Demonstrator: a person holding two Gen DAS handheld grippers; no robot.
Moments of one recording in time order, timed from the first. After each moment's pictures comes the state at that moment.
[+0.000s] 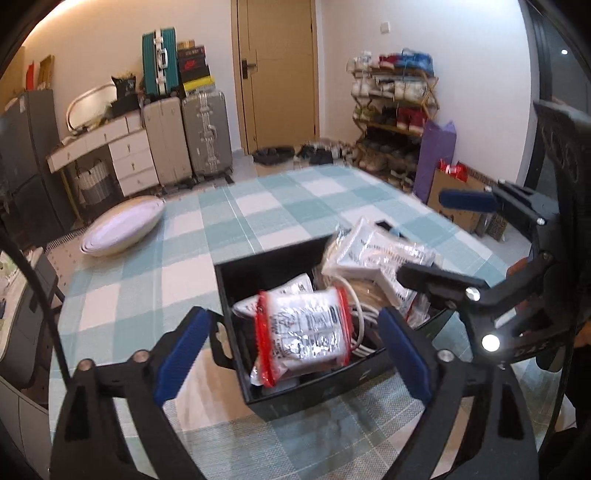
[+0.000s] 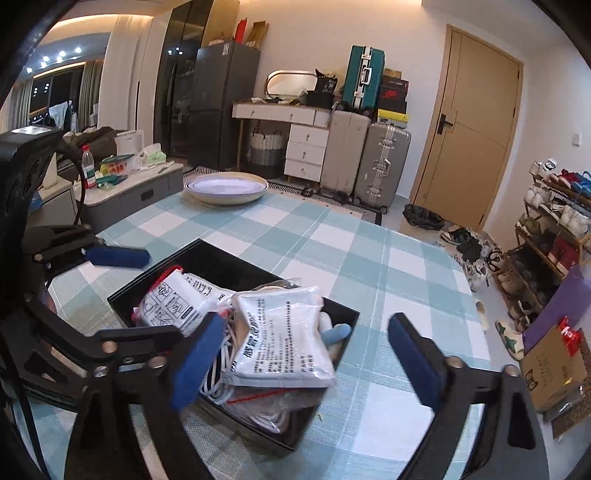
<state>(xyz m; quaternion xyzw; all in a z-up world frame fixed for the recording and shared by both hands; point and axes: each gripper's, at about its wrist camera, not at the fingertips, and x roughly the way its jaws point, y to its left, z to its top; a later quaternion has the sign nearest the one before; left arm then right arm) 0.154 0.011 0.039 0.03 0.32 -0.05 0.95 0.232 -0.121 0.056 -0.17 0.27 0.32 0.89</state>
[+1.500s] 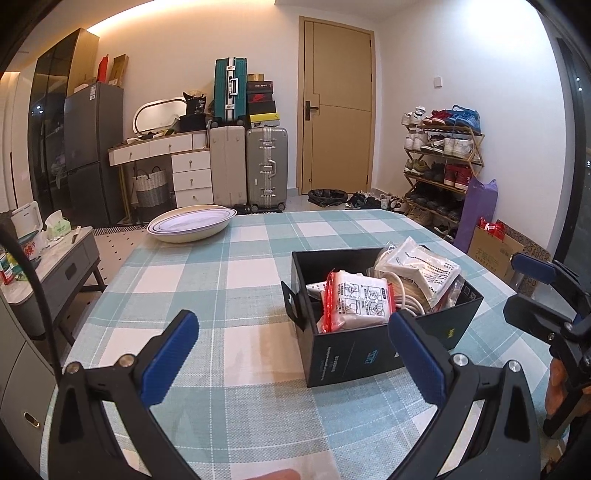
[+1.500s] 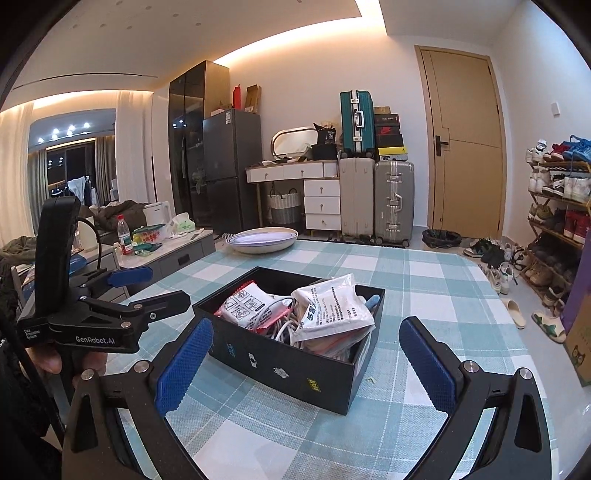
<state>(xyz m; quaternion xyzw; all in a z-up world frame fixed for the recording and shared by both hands) 0.093 0.041 0.022 -0.03 0.23 0.06 0.97 0.151 -0.173 0.054 -0.04 0.20 0.37 0.91</state>
